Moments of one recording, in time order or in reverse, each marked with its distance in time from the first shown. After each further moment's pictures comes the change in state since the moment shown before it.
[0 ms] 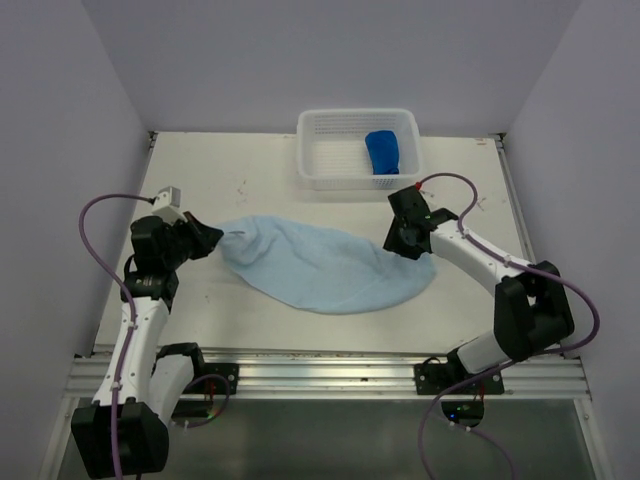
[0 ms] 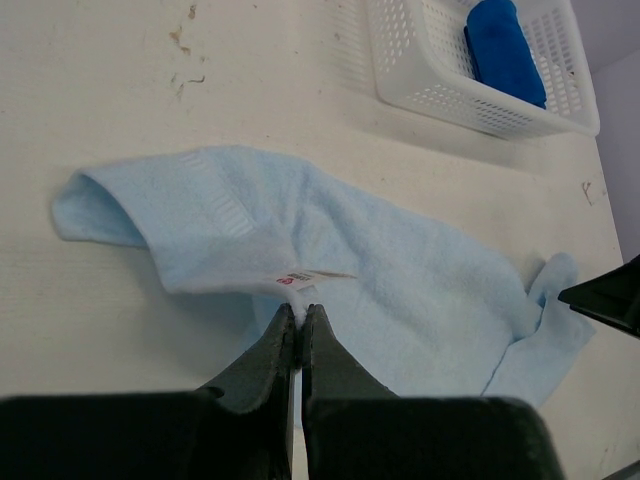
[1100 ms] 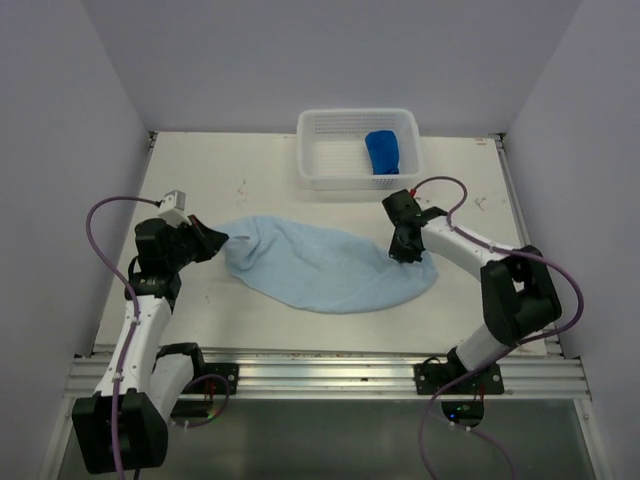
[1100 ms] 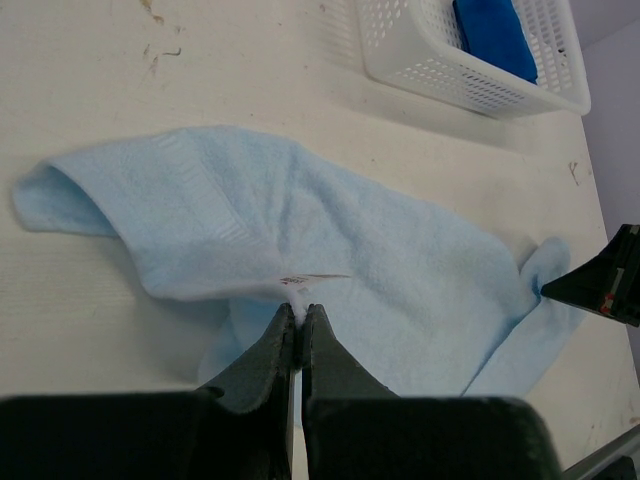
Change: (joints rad) left arm 0.000 0.032 -0.049 0.060 0.059 -0.010; right arm 0.000 0.135 0.010 -0.047 0.064 -0.044
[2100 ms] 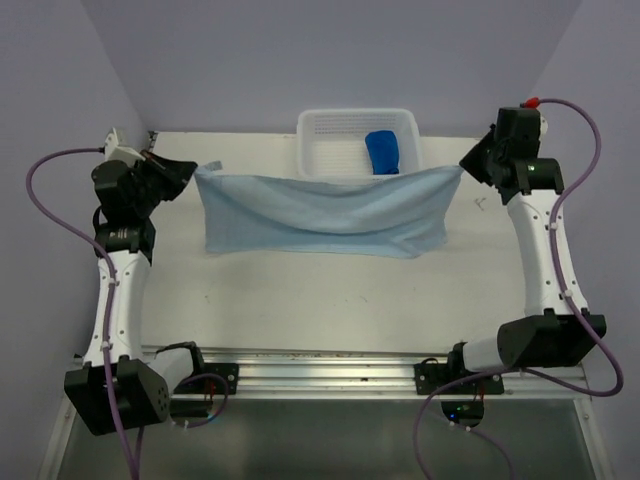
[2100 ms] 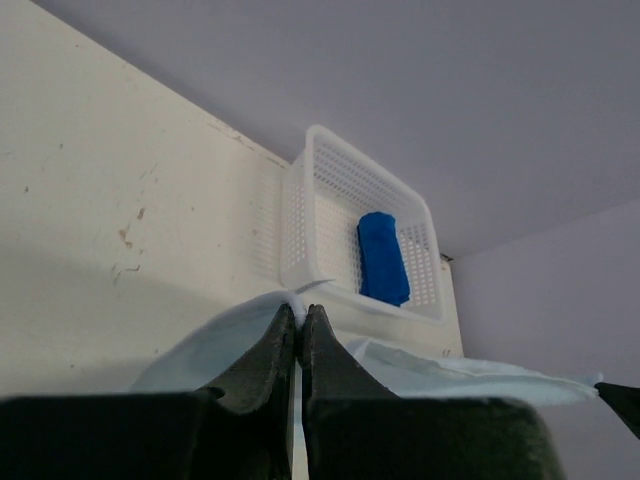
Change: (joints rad) left arm 0.092 0.223 0.460 0.015 -0.063 -0.298; right arm -0.432 -0.204 0.578 -0.175 -0.169 -0.033
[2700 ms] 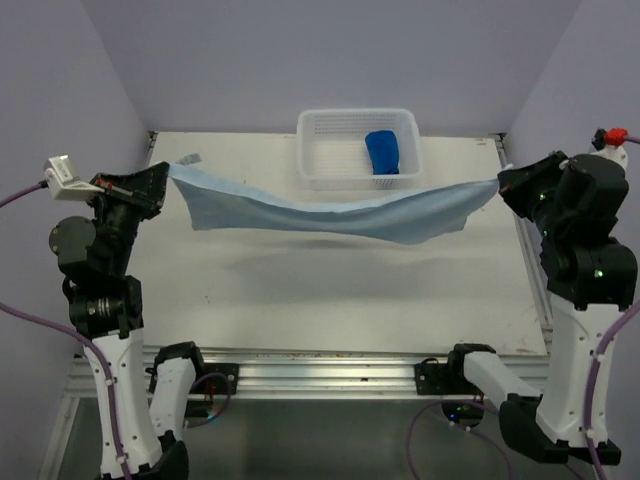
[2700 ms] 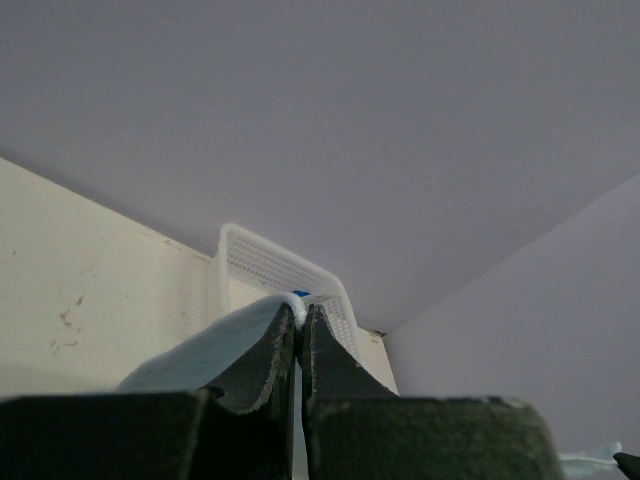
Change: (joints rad) left arm 0.029 -0.355 0.079 -0.105 -0.075 -0.111; right arm -0.035 -0.357 0.092 -0.159 -0.035 0.028
